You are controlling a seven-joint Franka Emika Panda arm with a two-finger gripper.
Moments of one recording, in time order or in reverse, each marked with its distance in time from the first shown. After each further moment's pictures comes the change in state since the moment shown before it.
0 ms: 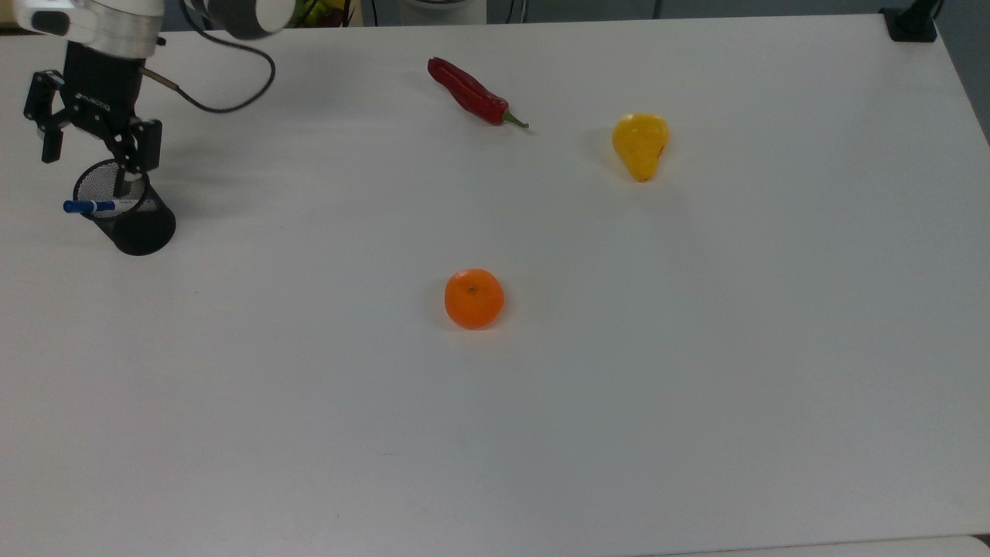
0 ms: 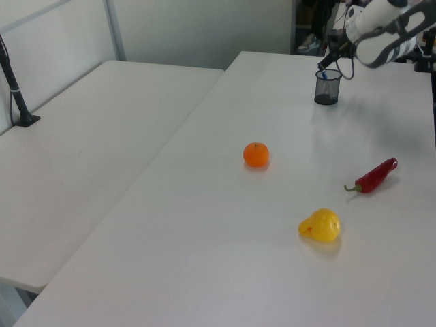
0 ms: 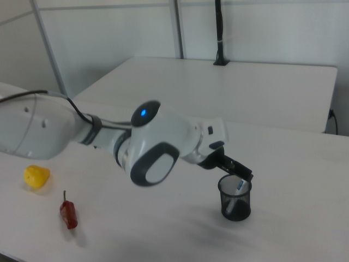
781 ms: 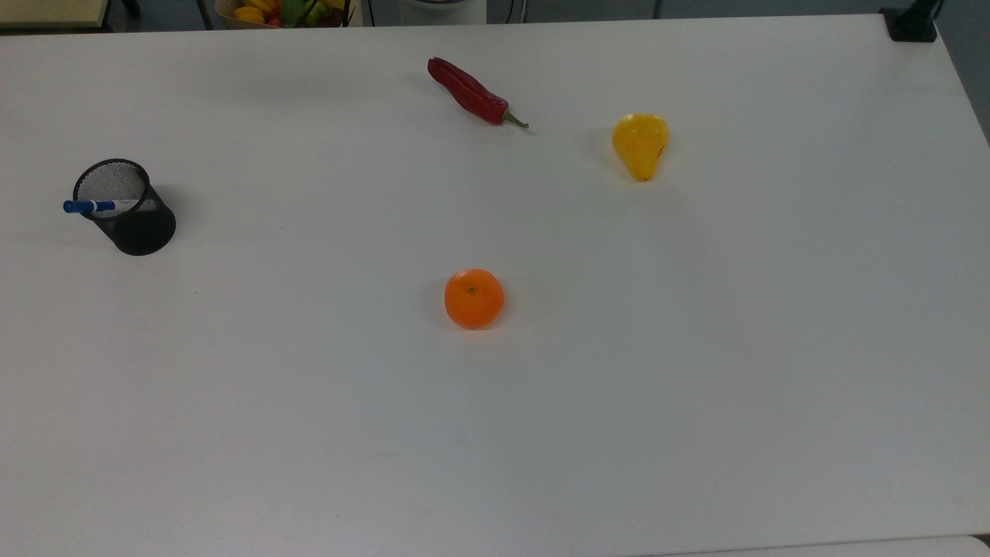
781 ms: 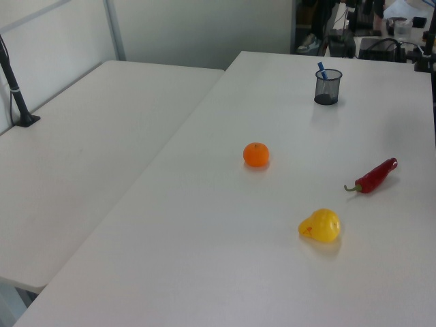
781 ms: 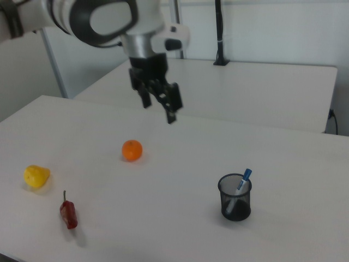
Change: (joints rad) arm 0.001 -0.239 0.089 0.523 0.032 -1.355 0.104
